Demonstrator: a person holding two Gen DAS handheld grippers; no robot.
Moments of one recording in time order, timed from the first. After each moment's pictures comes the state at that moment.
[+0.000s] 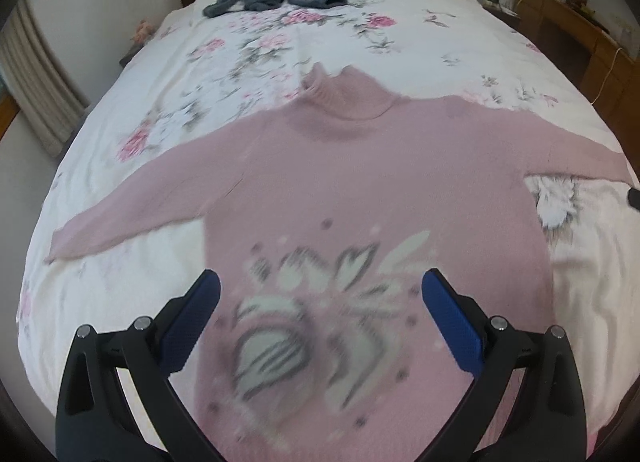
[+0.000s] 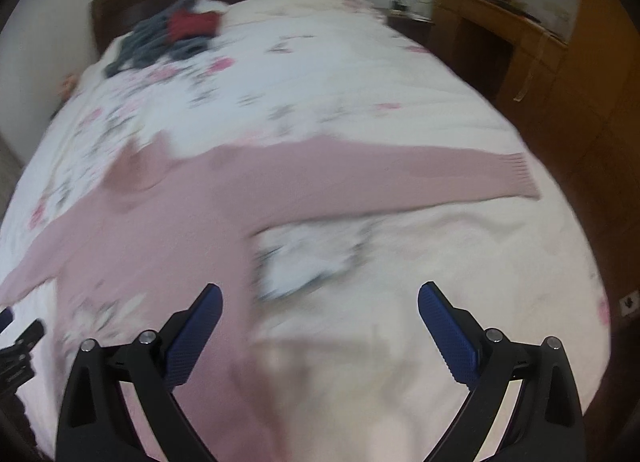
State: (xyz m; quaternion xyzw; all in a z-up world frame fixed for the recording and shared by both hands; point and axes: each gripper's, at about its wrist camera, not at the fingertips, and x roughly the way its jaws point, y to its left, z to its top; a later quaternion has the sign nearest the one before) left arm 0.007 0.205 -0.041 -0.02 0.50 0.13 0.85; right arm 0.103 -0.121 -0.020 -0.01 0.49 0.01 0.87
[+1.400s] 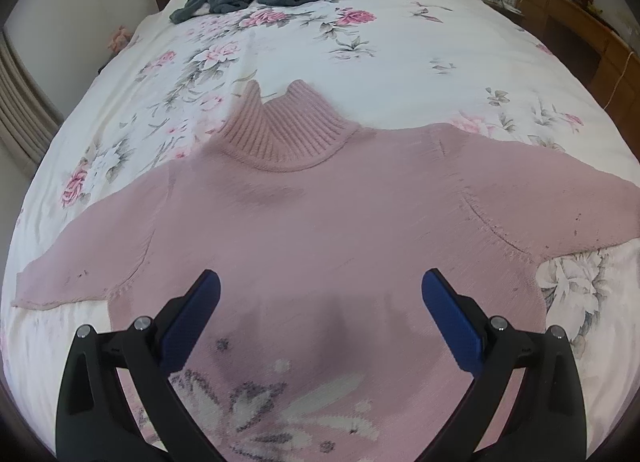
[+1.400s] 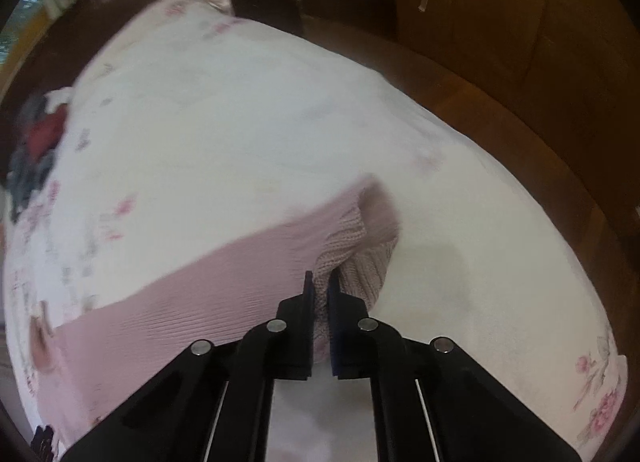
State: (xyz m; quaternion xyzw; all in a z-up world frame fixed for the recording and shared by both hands) left arm 0.150 0.162 -0.096 -0.02 0.51 0.13 0.85; right arm 0.287 -0.413 -0.105 0.18 0.52 -0.09 0.83
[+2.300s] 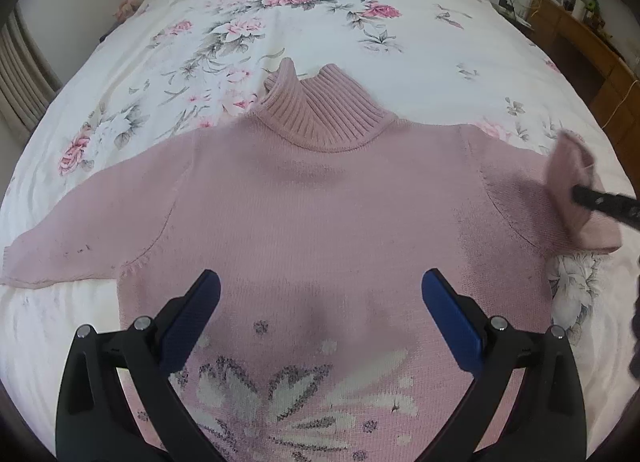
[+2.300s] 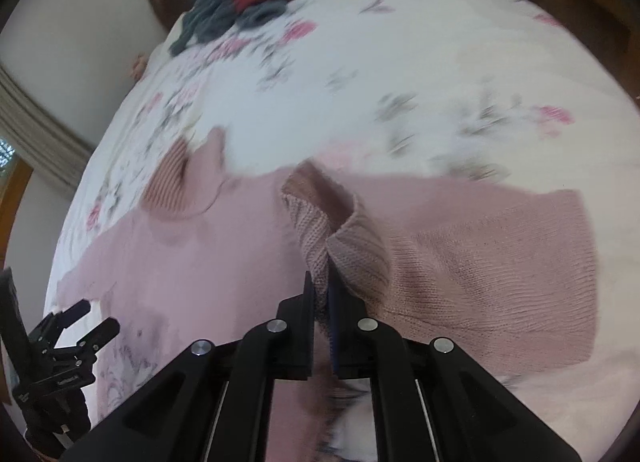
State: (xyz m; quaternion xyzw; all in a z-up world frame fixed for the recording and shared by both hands) left arm 0.130 0.213 -0.095 -0.07 0.52 0.12 0.84; right arm 0.262 -0.034 -0.108 0.05 0.54 0.22 0.81
